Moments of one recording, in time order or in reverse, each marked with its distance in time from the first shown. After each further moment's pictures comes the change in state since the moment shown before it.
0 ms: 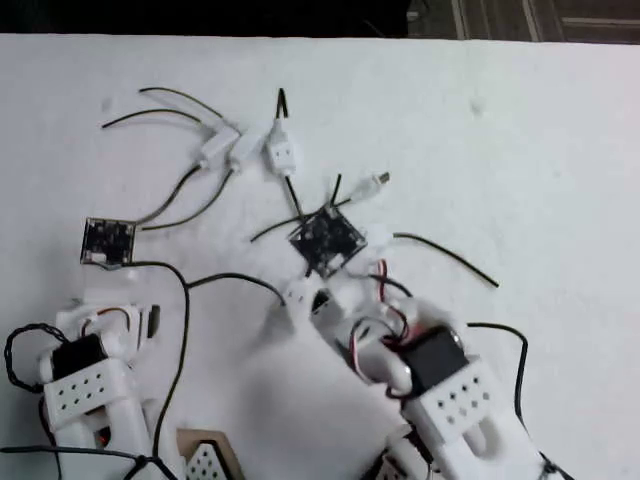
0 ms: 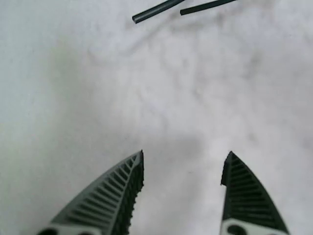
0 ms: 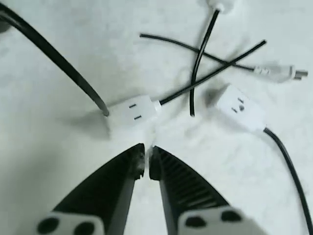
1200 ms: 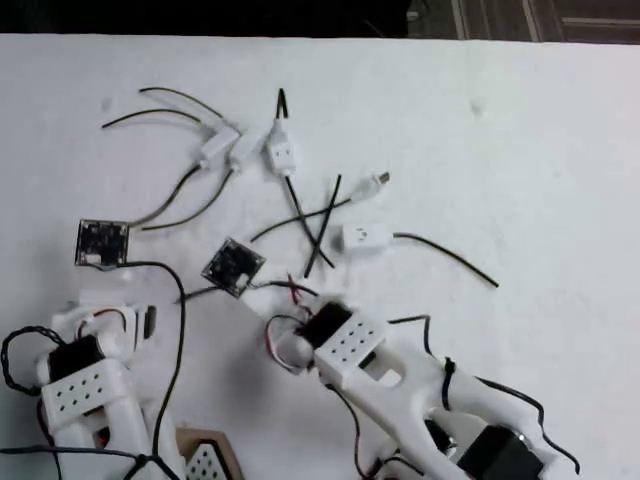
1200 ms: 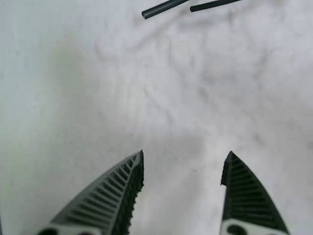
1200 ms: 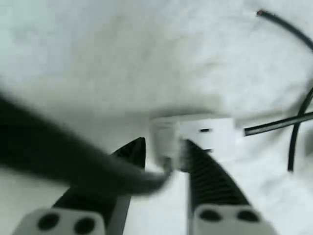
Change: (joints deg) left arm -1.1 0.0 0.0 0.0 0.0; right arm -16.1 35.7 2.0 -27.7 2.3
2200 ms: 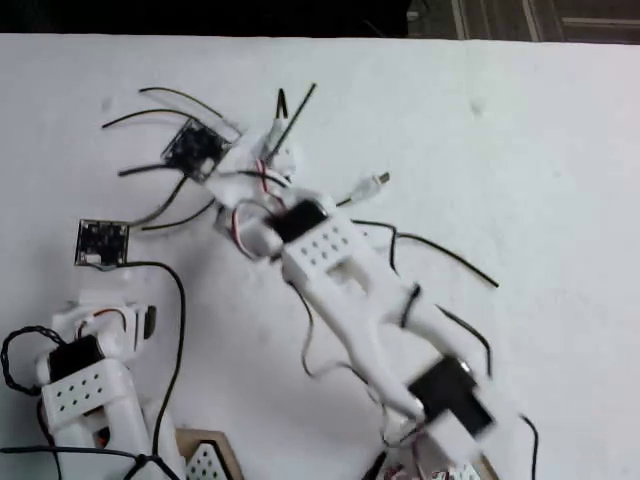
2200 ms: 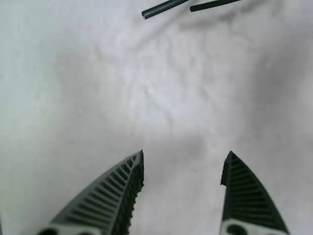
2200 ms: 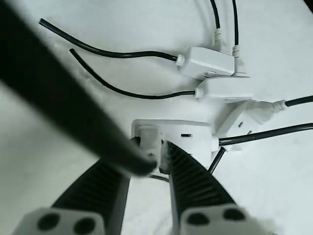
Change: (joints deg) left arm 0.0 0.0 0.0 0.0 0.0; right arm 9.8 27.8 -46.4 1.1 7.4
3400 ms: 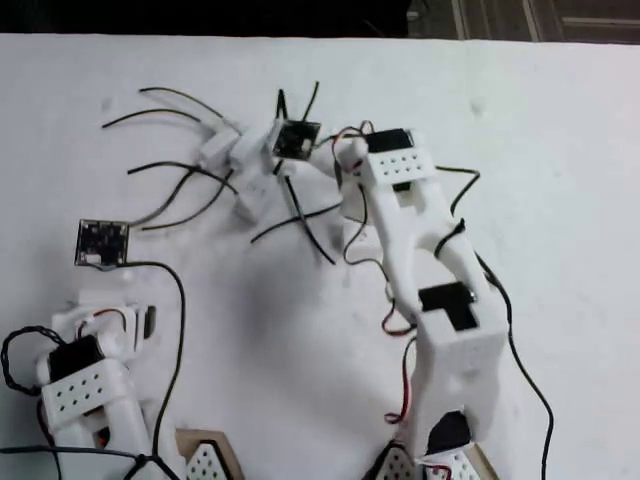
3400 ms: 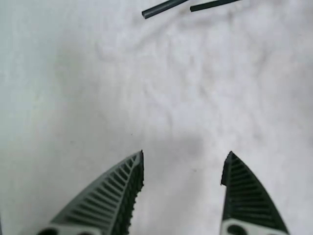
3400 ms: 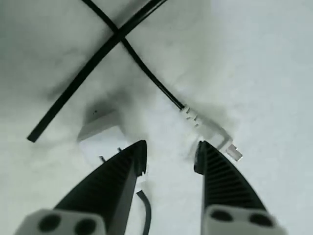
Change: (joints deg) left arm 0.0 0.0 0.0 0.0 0.0; right arm 24.4 20.0 -21.8 29.5 40.6
